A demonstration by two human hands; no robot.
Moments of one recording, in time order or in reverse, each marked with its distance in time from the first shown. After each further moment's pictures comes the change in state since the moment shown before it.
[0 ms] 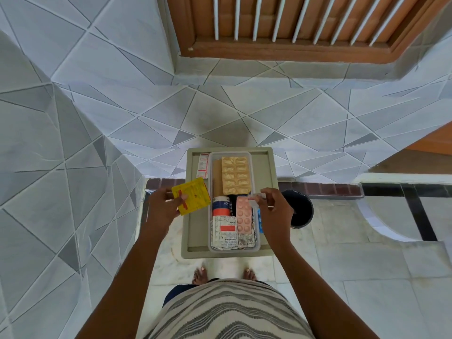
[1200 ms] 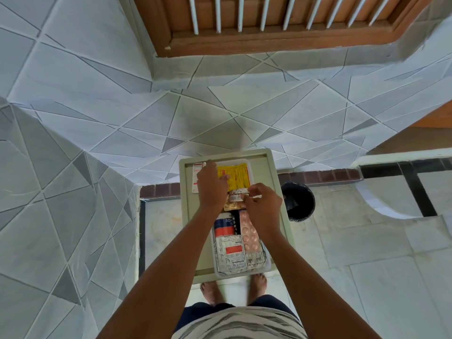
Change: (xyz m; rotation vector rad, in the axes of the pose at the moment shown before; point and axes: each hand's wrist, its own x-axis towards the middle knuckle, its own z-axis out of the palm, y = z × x) left_hand 0.076 0.050 0.143 0.582 0.052 0.338; right_hand 0.053 -0.023 0.052 -0.150 -0.034 0.178
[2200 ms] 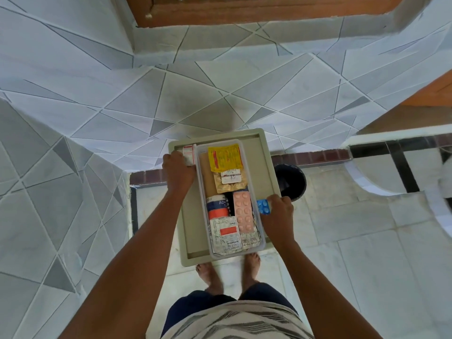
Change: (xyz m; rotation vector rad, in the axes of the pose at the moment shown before) left_hand 0.040 -0.080 -0.013 0.152 -0.029 -0.137; right_hand -0.037 0.106 -0.014 -0.364 -0.081 0.160
